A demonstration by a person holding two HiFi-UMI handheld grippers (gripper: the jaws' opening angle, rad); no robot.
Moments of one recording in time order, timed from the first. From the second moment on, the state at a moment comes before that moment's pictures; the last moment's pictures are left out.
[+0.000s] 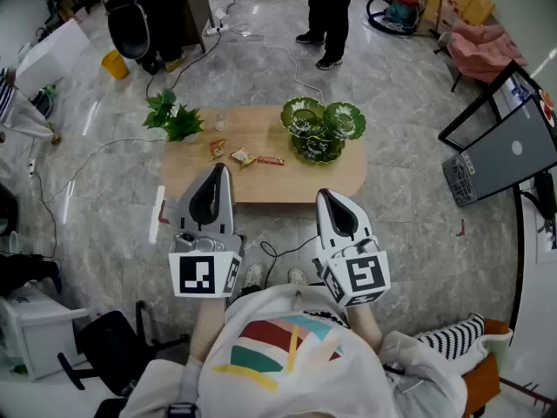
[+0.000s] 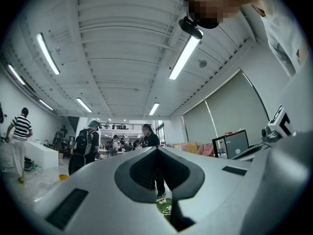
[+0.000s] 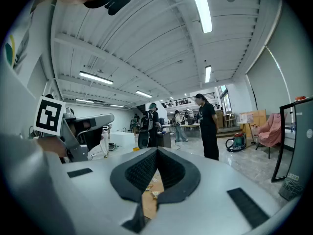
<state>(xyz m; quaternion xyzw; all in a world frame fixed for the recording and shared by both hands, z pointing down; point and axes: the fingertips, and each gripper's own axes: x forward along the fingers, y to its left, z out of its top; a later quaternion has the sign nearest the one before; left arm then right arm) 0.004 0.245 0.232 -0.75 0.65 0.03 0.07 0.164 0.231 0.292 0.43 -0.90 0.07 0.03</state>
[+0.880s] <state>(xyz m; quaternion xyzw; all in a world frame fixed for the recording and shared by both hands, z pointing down) 0.077 0.242 0.238 -0.73 0.68 0.02 0.09 0.230 0.235 0.319 0.36 -0.93 0.04 0.05</state>
